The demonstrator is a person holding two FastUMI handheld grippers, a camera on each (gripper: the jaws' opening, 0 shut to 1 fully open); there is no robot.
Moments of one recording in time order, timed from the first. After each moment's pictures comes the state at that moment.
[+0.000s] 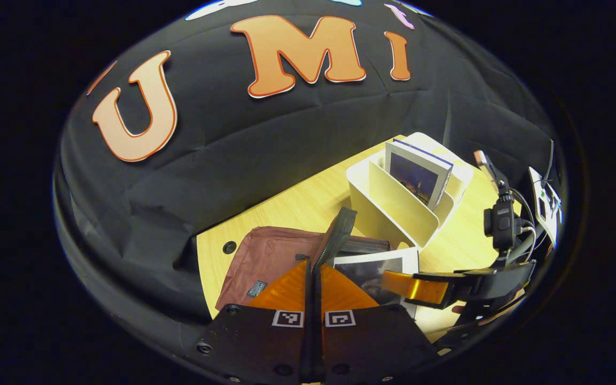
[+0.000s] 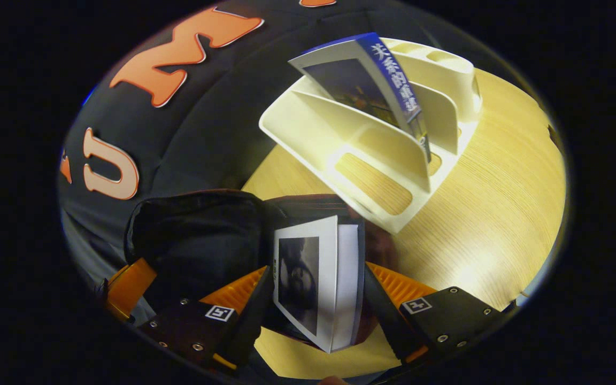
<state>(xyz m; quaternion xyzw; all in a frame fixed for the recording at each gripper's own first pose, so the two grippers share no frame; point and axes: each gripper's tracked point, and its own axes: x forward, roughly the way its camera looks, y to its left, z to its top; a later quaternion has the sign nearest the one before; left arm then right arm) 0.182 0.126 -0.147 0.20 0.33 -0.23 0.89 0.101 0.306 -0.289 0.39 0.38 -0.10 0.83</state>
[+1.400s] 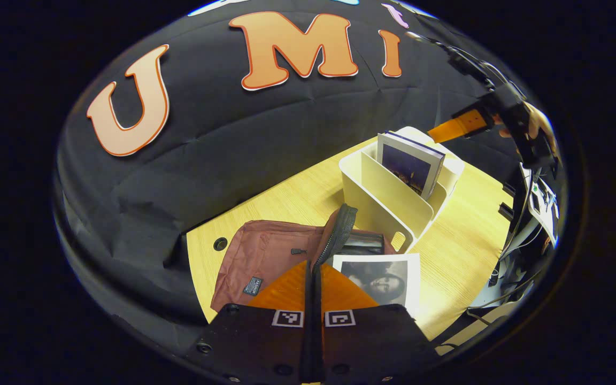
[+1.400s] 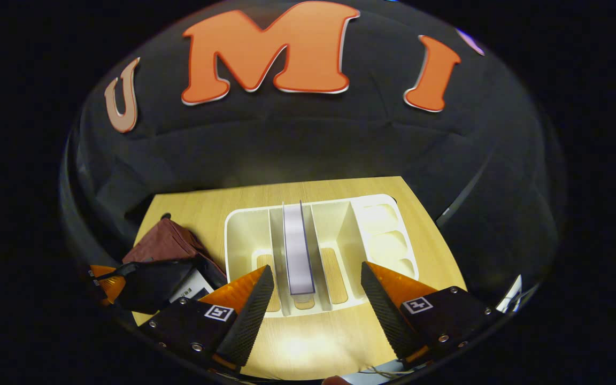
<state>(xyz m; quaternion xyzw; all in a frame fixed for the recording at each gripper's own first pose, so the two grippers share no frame) 0.175 0.138 -0.162 0.20 0.34 -0.26 0.88 0.197 0.129 -0.122 -0.07 0.40 -0.07 0.91</state>
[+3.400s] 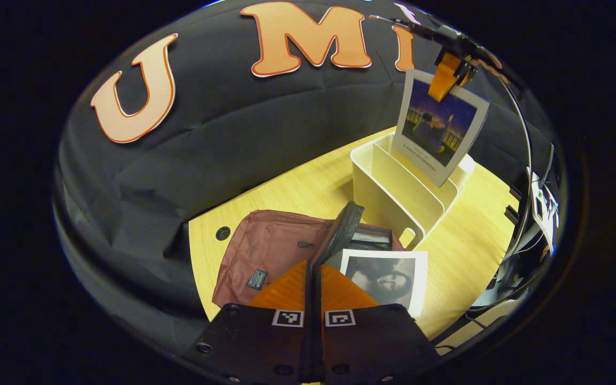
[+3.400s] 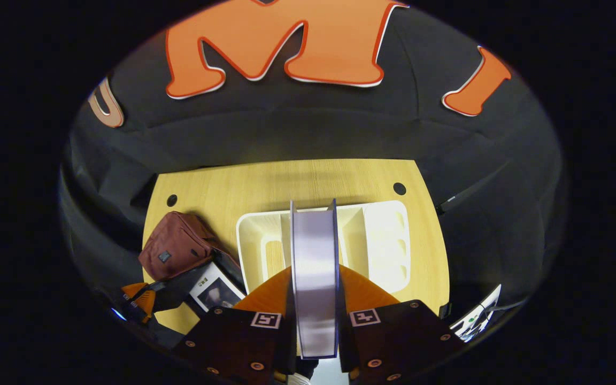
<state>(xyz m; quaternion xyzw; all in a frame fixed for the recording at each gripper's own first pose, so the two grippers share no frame) 0.185 0.147 -0.174 0.19 0.37 -0.24 0.88 0.218 0.143 -0.042 -0.04 0.49 -0.06 0.87</state>
